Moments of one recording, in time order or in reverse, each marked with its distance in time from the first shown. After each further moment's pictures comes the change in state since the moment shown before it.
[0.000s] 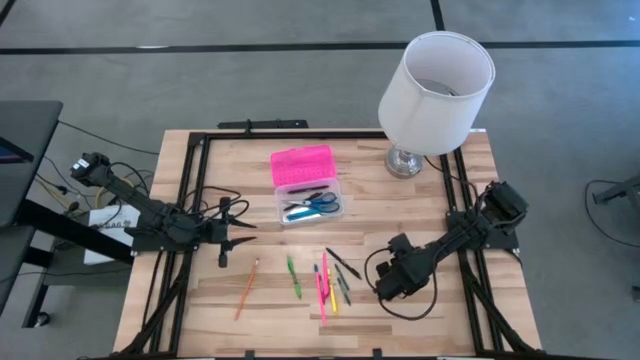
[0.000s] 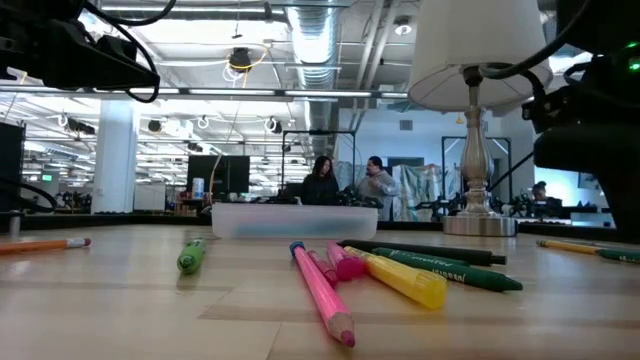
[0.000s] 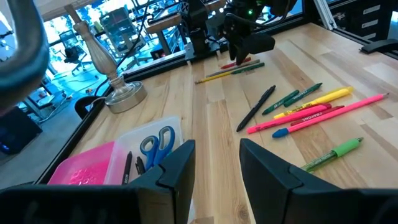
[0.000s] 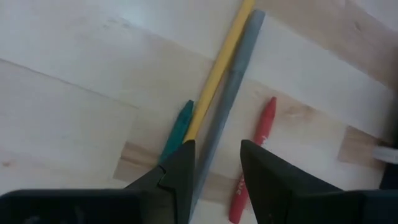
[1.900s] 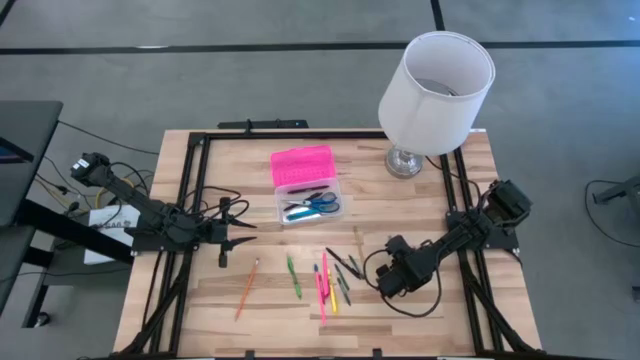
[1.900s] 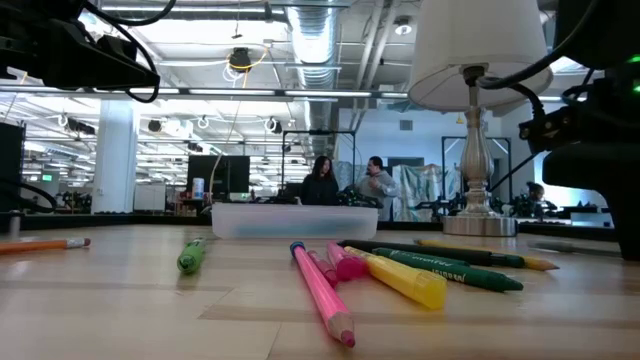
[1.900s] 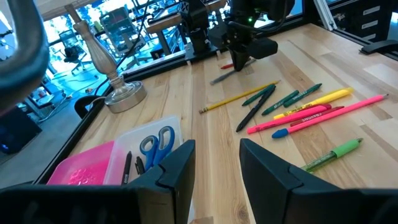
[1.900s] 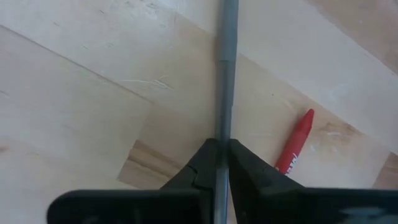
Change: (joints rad) left arm 0.000 0.000 0.000 0.000 0.000 -0.003; right arm 0.018 -0.003 -0.101 0.212 -0.061 -0.124
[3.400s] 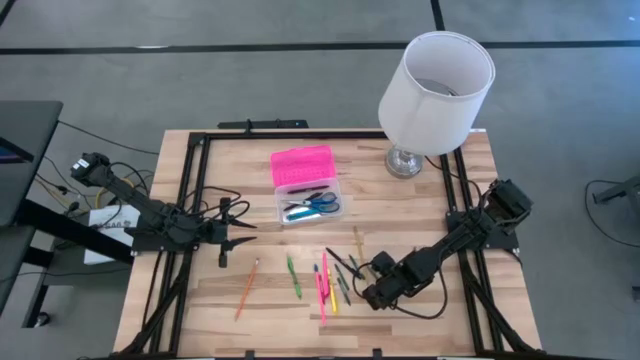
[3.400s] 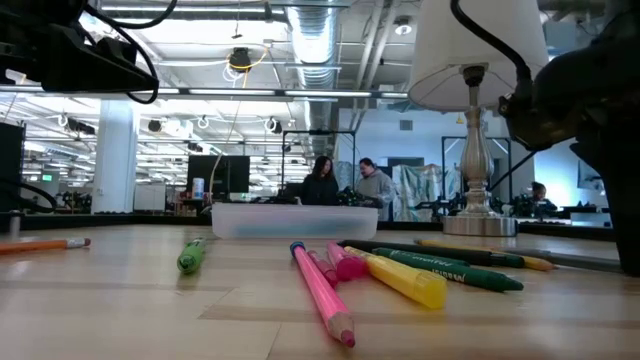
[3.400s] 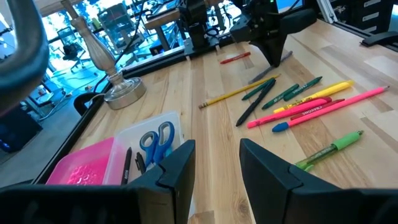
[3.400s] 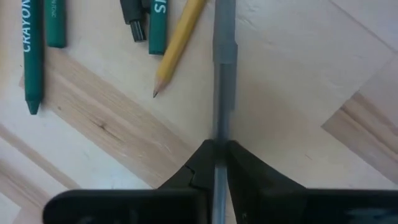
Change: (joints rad) left arm 0.000 0.000 0.000 -0.023 0.000 0.000; right arm -0.008 0.003 0.007 0.367 -0.058 -0.126
